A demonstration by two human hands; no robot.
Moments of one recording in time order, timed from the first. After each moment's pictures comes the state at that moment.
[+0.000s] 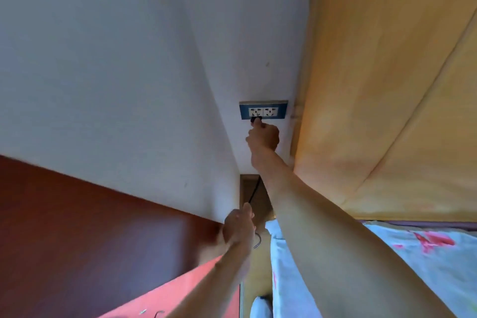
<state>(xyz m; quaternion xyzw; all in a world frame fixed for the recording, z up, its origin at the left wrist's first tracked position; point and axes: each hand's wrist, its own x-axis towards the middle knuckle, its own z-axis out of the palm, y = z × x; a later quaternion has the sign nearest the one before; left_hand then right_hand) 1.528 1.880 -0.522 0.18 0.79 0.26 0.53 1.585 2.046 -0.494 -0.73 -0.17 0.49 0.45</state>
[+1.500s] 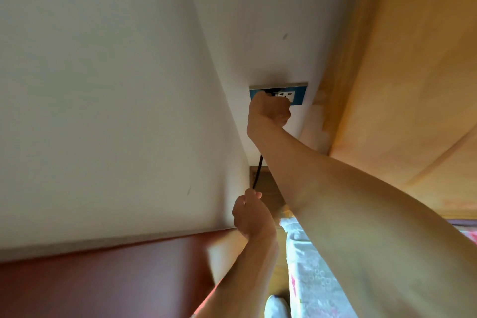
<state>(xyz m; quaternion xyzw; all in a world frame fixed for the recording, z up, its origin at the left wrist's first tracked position) 1.539 1.915 -0.533 0.14 0.84 0.29 0.43 1.572 2.082 -0.478 -0.79 -0.13 0.43 0.43</state>
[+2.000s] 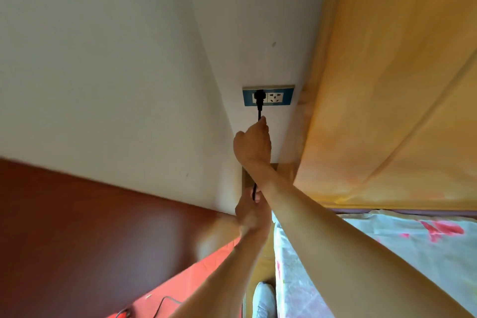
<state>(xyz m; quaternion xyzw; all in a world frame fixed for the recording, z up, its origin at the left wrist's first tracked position) 1.544 1.892 -0.511 0.37 0.80 0.14 0.46 1.564 2.007 -0.498 -0.77 -0.42 0.40 0.25</state>
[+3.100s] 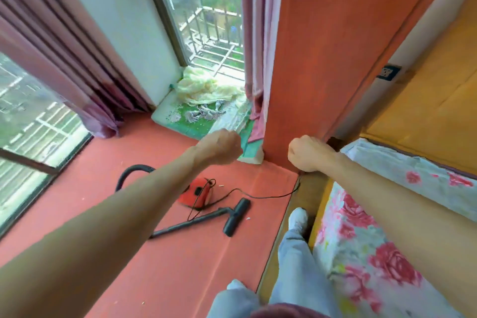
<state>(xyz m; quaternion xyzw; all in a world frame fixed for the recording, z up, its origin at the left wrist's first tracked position) 1.154 1.515 -0.247 0.67 0.70 -0.07 0.24 1.370 1.571 -0.268 -0.50 -0.83 0.19 -0.16</state>
